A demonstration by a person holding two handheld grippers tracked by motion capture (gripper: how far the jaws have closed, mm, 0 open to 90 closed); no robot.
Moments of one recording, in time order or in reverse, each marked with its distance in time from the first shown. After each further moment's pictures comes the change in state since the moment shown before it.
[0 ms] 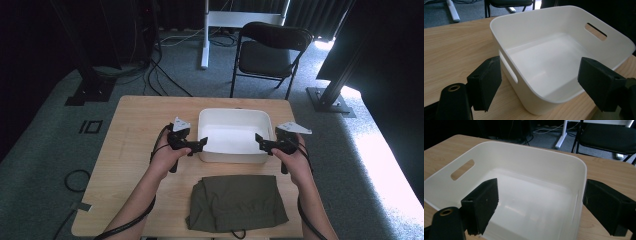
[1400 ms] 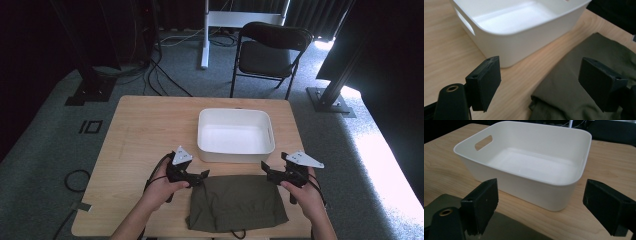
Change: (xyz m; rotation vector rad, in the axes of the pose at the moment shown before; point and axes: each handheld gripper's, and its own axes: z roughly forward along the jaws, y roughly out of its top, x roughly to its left) left arm -0.043 -0.063 -0.034 0.087 -0.115 0.095; right arm 0.017 -0.062 -0.062 -0.002 0.037 -0.018
